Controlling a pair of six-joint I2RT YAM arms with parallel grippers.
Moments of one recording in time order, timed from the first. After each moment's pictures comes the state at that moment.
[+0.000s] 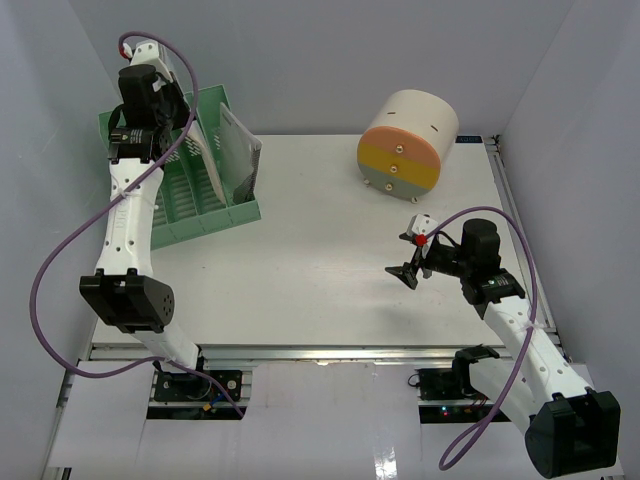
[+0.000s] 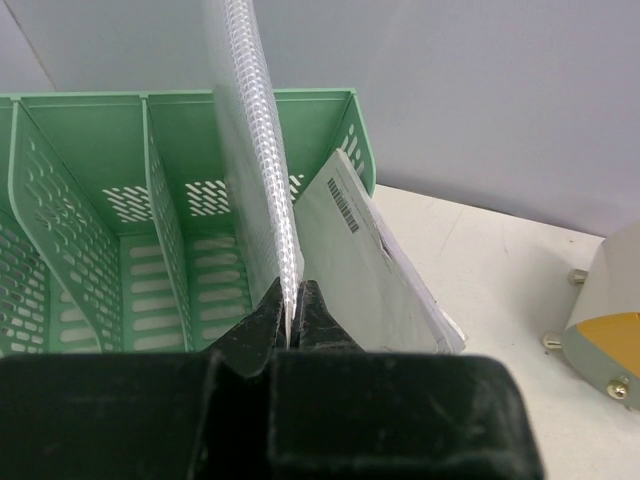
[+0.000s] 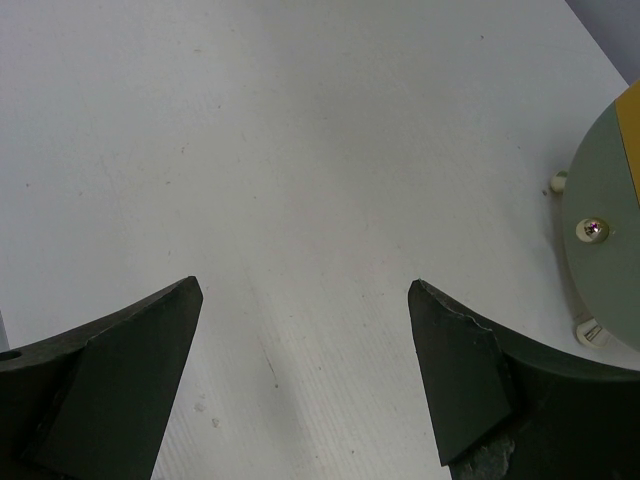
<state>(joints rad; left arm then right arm) -0.01 1.67 1.96 -0.56 -0.05 -0.22 0.22 0.86 0.57 -0.13 -0.82 -0.57</state>
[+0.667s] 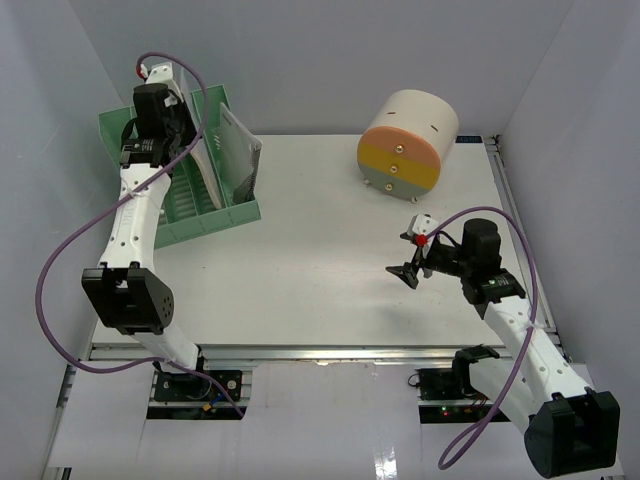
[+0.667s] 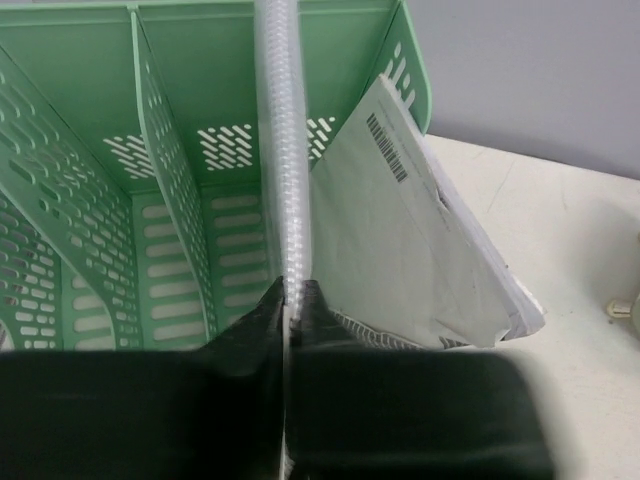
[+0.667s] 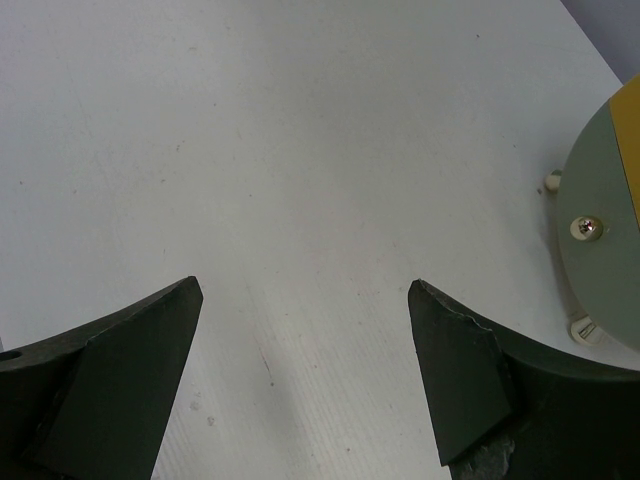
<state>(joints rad) -0.01 1.66 1.79 -0.49 -0.07 -0.18 0.22 0.86 0.57 -0.13 -0.82 -0.58</state>
